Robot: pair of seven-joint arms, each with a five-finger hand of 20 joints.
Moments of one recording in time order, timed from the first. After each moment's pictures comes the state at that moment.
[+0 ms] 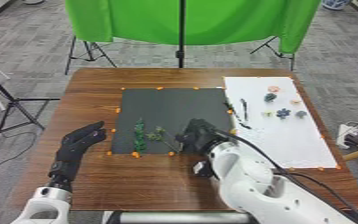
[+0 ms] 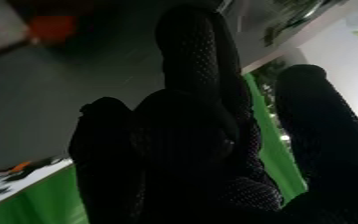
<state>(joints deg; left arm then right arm) 125.8 -69.9 -97.9 -117.8 70.8 1.8 6.8 -74.3 -53.0 36.6 -112.2 -111.4 1.9 37.6</state>
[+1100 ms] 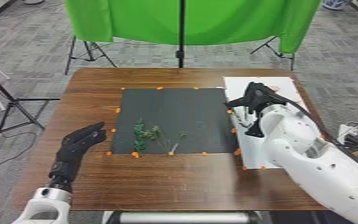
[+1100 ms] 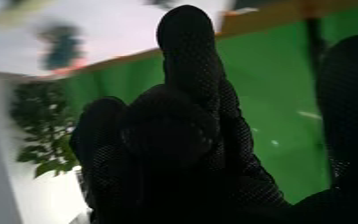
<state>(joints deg) 126.0 -70.1 -97.9 -117.9 71.1 1.7 6.6 -68.8 -44.2 49.4 -102.5 -116.4 -1.1 41.5</state>
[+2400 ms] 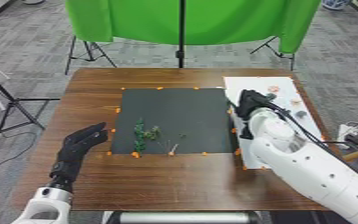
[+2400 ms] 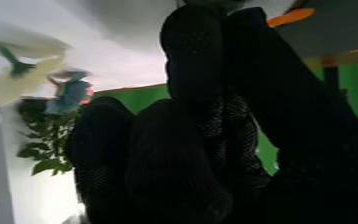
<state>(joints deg) 125.9 -70.4 -98.1 -118.0 71.4 0.5 5.9 -62.8 -48.4 40.4 -92.4 -118.6 0.4 42.9</state>
